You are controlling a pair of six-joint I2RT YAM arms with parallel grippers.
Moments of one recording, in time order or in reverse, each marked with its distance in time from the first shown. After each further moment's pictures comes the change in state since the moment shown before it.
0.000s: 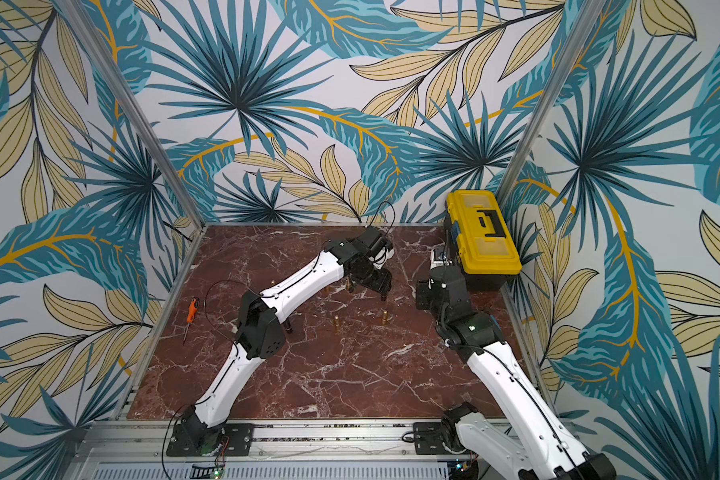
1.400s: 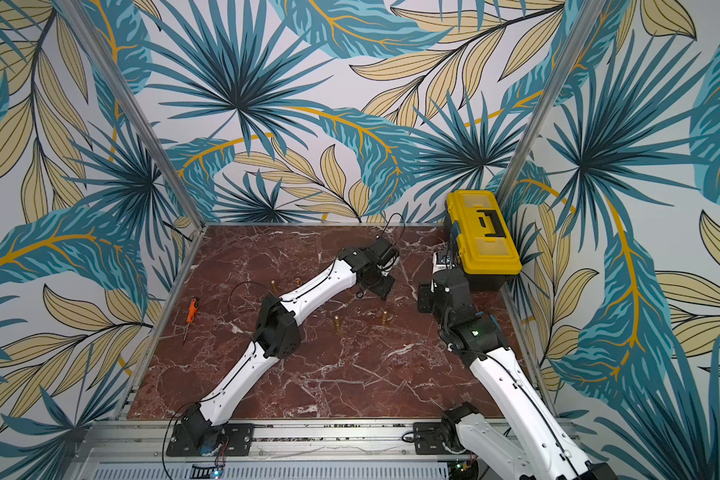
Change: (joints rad) left arm -0.030 0.180 0.159 -0.006 -0.153 0.089; right arm -0.009 -0.026 -0.023 -0.009 -0.025 0.000
